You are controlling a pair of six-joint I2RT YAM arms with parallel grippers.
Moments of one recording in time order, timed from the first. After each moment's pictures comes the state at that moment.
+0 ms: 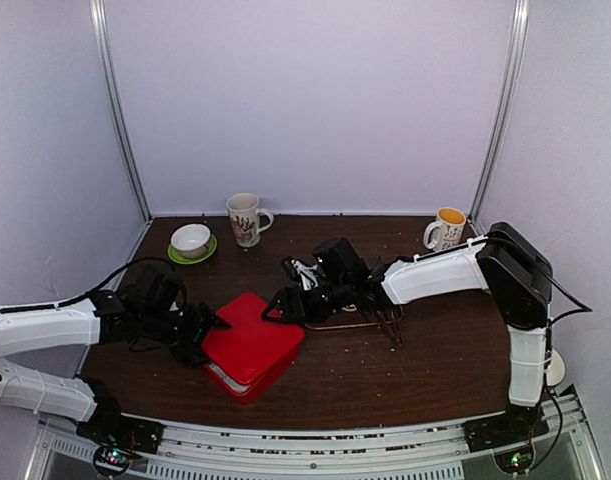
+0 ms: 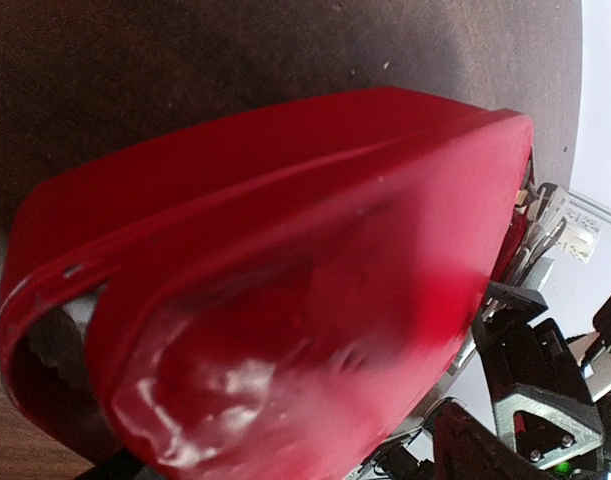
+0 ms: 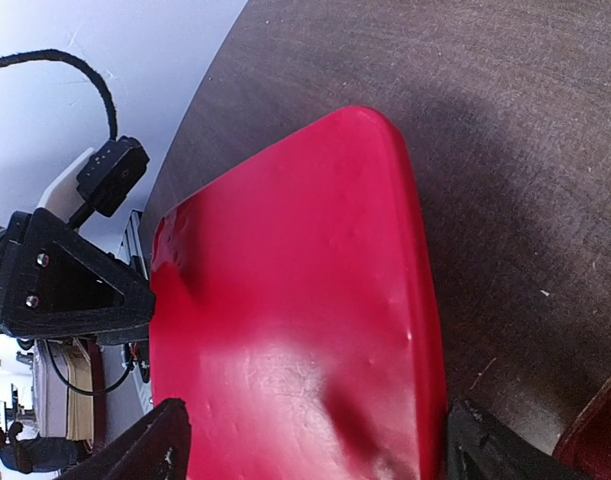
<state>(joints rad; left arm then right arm) -0.69 1.09 0.54 -0.32 0.22 -1.55 0.90 2.02 1.29 0.10 -0.50 0.65</state>
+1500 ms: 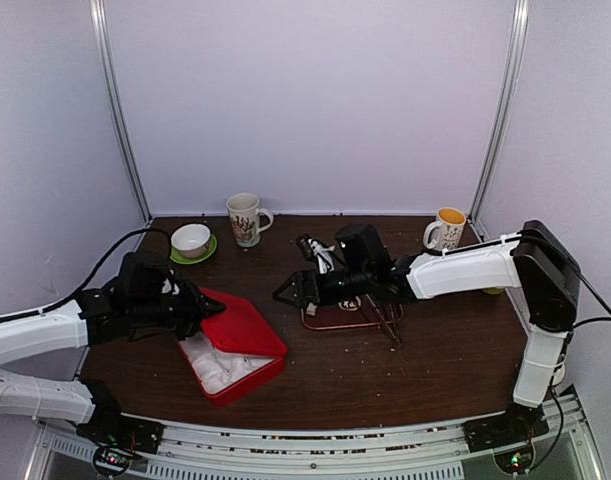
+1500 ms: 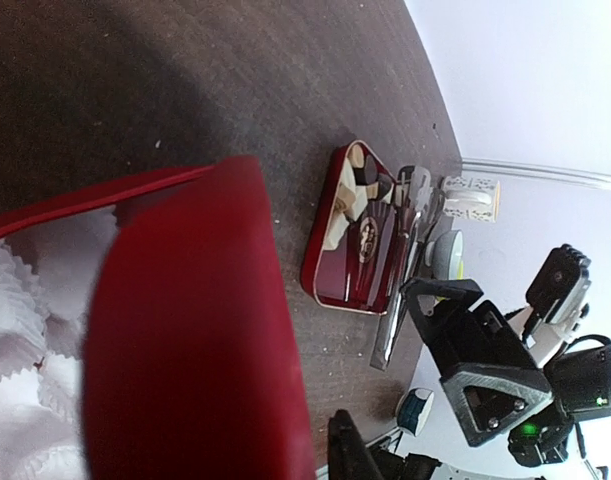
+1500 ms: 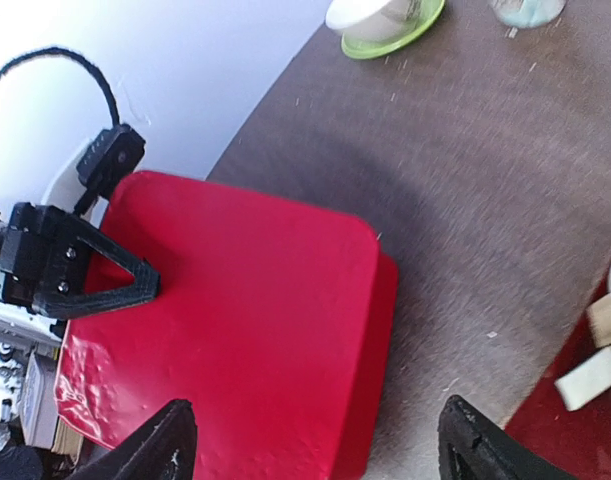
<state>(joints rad) -0.69 1.00 0.55 -0.14 0.13 -1.38 0.86 1.87 1.19 0.18 -0.45 0.59</state>
